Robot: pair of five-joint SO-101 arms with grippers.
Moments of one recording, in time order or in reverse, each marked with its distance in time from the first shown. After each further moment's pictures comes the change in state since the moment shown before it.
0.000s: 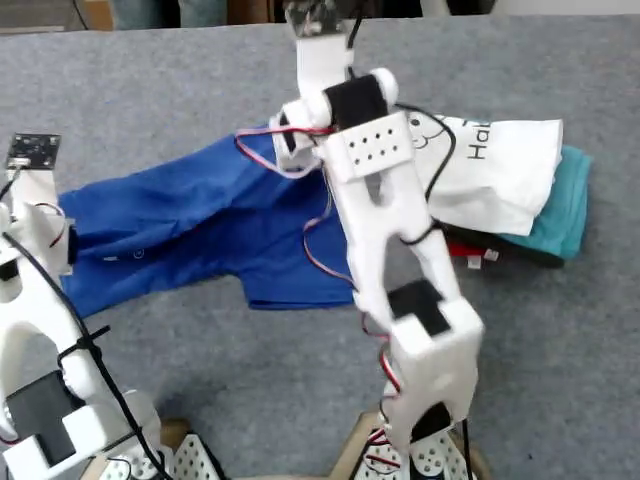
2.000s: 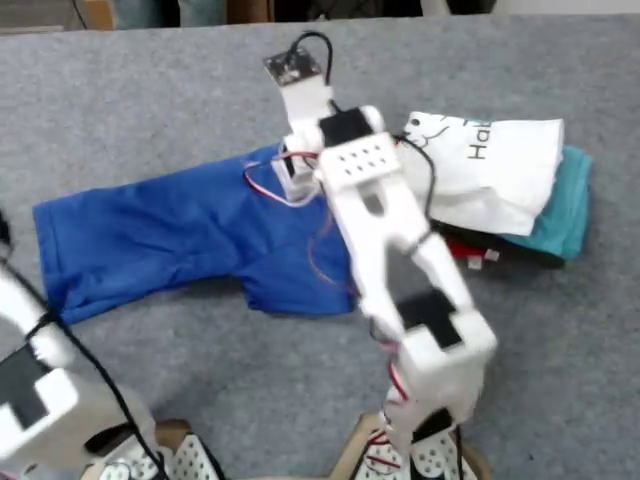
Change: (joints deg) left arm -5.6 12.0 -38.9 33.4 7.6; right arm 0.7 4.0 19.2 -24.7 13.6
